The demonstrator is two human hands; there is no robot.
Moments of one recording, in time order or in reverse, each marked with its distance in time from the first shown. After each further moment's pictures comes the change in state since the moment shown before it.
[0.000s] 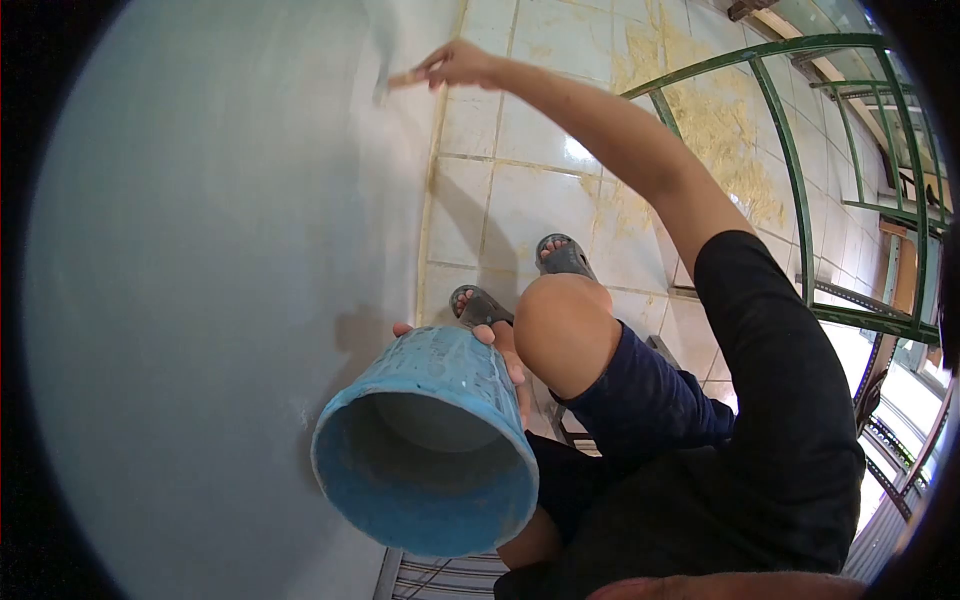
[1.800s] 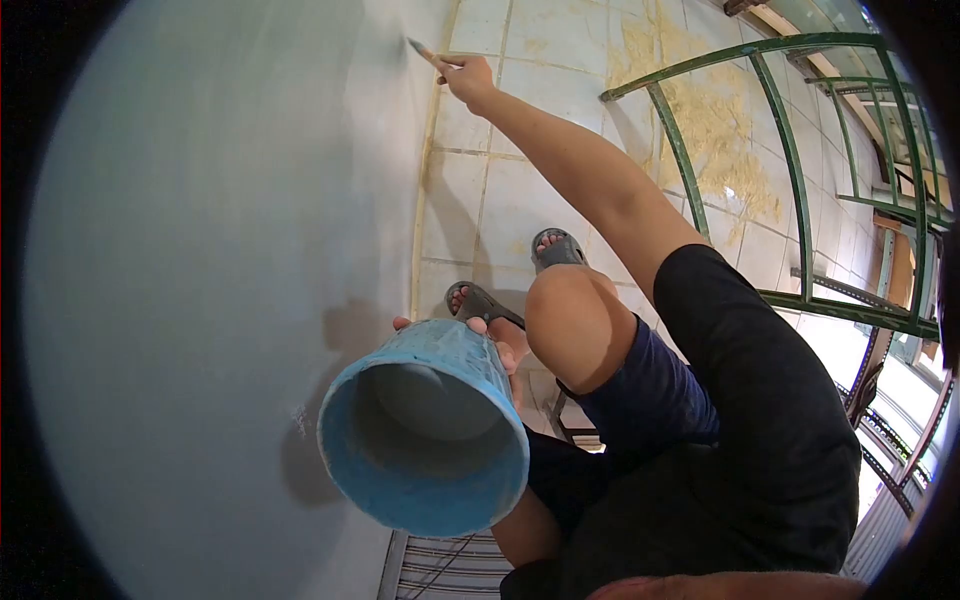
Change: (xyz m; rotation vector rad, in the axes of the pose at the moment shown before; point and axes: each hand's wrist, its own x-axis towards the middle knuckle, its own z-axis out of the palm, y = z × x) left_hand -0.020 -0.017 0.020 0.094 0.452 0.390; right_hand -0.002 0.059 0.052 0.141 0.613 0.150
